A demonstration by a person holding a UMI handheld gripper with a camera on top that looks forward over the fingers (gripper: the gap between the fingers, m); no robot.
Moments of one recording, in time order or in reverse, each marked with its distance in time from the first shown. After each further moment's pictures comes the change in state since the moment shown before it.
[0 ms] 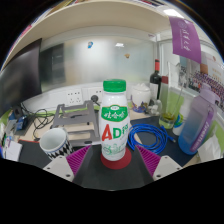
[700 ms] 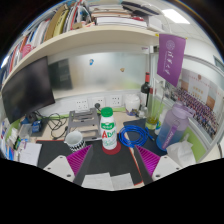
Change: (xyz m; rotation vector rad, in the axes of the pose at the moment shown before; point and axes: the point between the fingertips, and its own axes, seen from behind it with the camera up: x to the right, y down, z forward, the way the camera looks) arm 0.019 -0.050 -0.158 -0.071 -0.028 0.011
